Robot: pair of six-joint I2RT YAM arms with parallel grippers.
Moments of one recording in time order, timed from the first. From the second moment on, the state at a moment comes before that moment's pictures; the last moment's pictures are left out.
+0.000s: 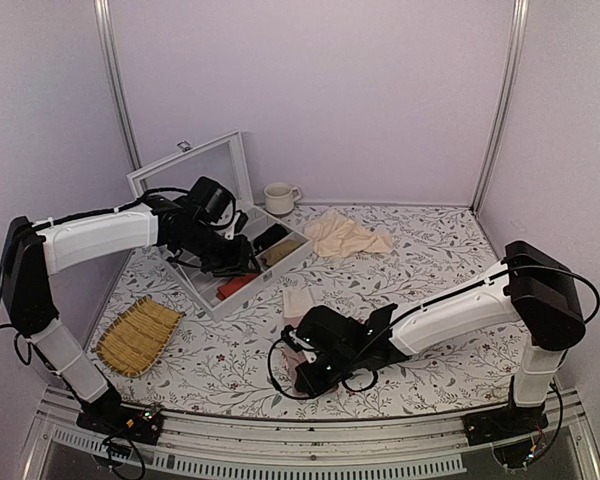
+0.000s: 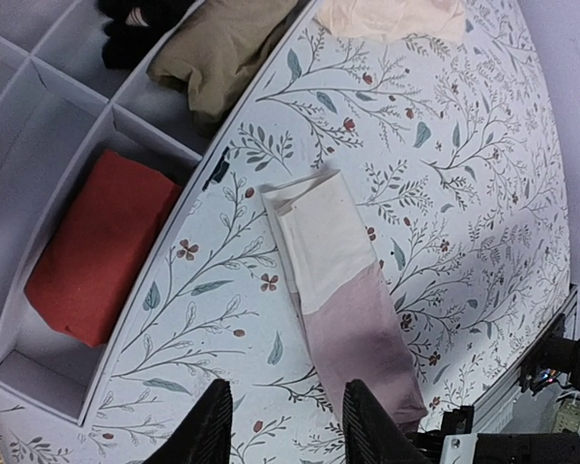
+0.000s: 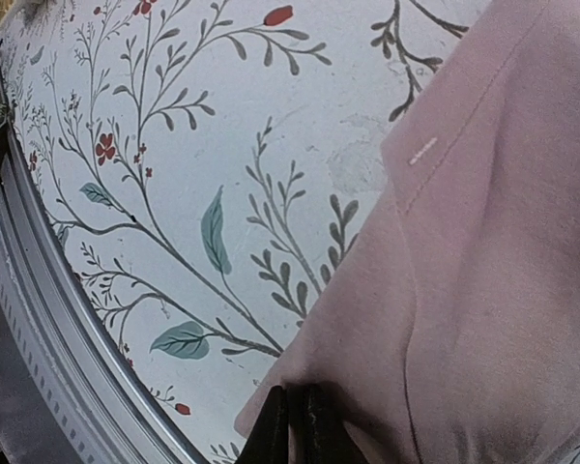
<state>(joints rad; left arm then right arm) -0.61 1.63 1.26 -0.62 0.21 -0.54 1.25 1.89 1.09 -0.19 -0.14 0.60</state>
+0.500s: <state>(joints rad) -0.61 1.64 1.27 -0.61 0.22 -0.54 1.18 1.83 0.92 -0.04 -0.17 0.64</state>
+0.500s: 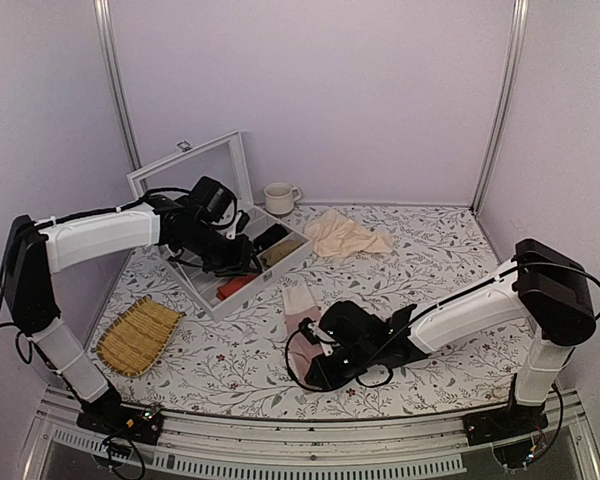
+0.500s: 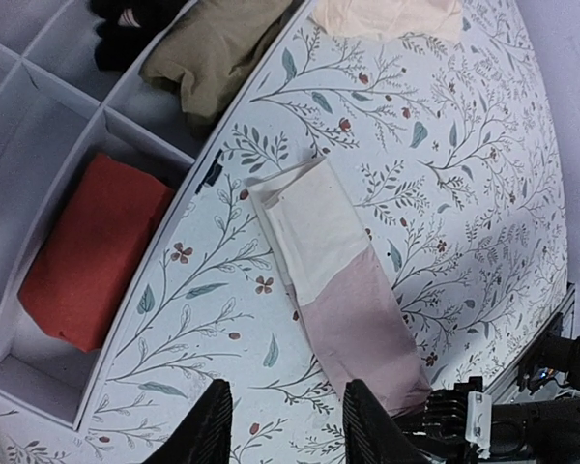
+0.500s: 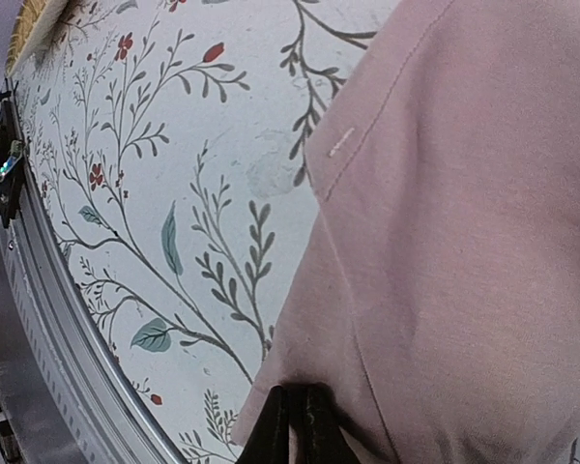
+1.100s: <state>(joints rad) -0.61 1.68 1.30 -0.61 0.22 -0.54 1.04 1.65 0.79 -0.19 -0.03 0.63</state>
